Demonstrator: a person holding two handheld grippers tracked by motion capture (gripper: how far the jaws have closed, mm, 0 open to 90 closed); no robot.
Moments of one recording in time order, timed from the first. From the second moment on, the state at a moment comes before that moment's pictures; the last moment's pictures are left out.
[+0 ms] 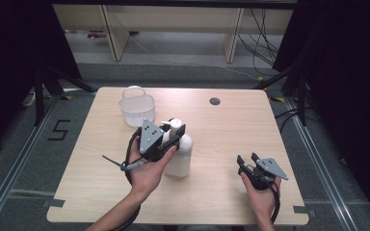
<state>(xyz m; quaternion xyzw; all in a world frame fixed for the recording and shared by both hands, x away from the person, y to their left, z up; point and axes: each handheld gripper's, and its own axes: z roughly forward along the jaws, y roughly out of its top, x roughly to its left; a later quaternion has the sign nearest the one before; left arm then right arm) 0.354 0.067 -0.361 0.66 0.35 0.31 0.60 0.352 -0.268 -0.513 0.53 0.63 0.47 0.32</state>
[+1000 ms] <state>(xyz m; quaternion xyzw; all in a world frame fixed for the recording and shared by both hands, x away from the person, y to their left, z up) 0.364 0.100 -0.352 0.65 0.36 0.32 0.60 0.351 -0.267 -0.513 0.53 0.63 0.46 0.33</state>
